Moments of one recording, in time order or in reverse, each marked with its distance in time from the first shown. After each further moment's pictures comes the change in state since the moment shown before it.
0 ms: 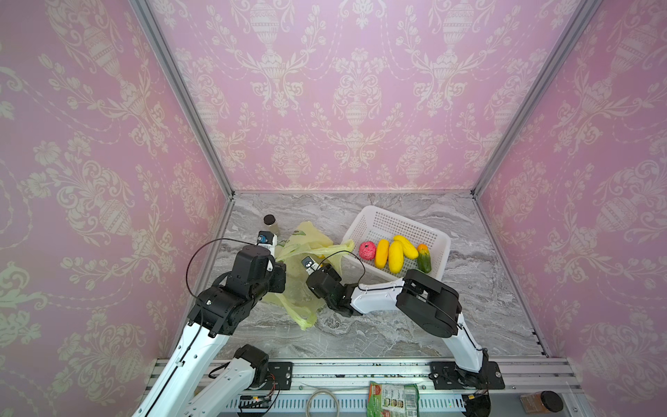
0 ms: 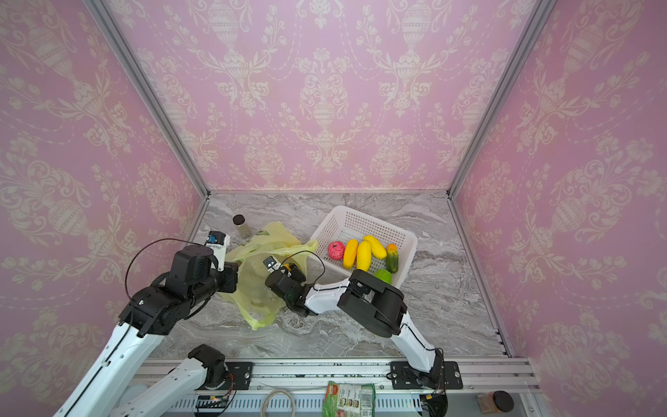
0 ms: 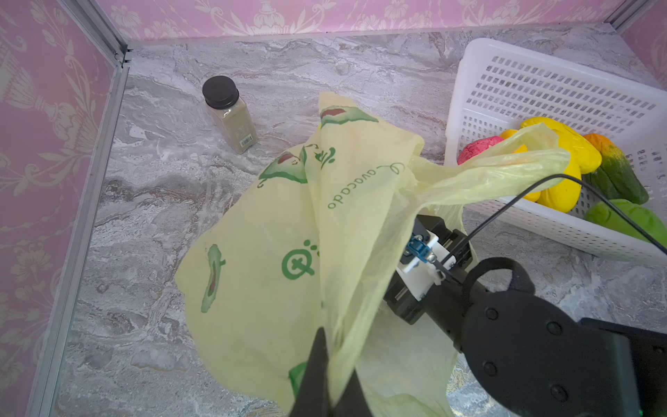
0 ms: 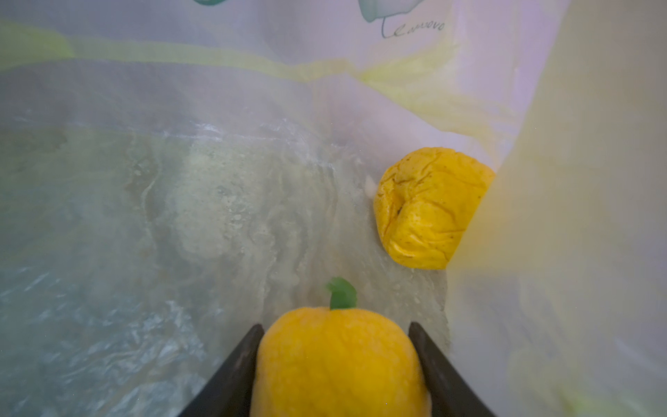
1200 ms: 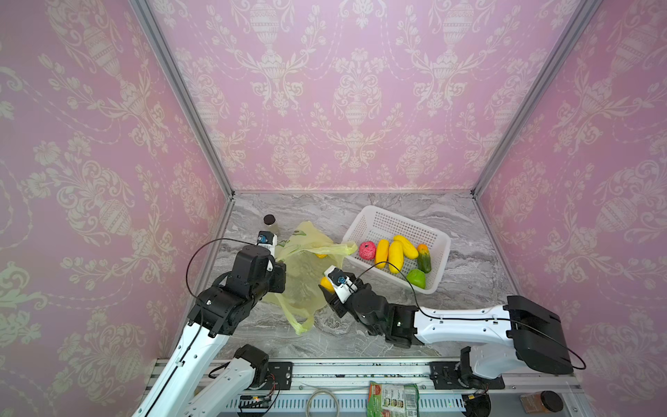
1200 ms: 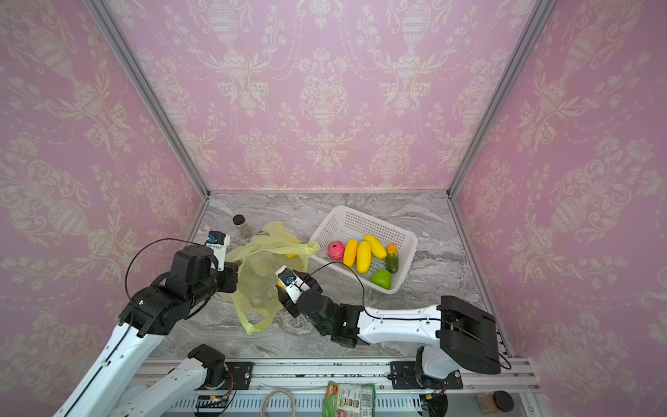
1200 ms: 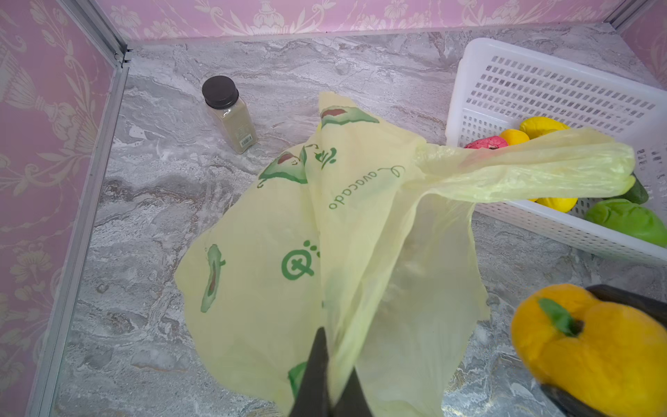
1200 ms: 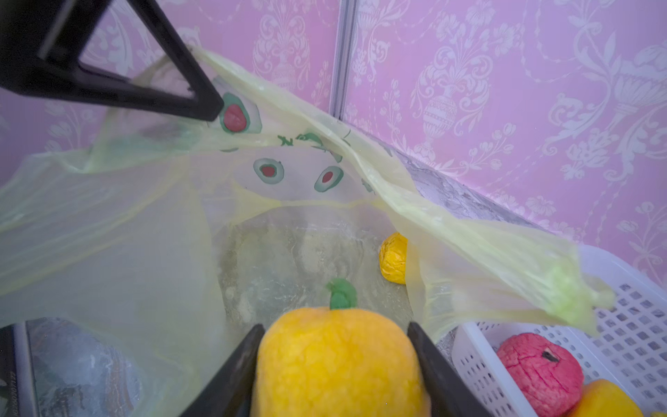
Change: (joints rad) left arm -0.001 0.000 0.000 0.000 0.000 0.000; right arm 0.173 -0.745 -0.511 0.166 -0.037 -0.019
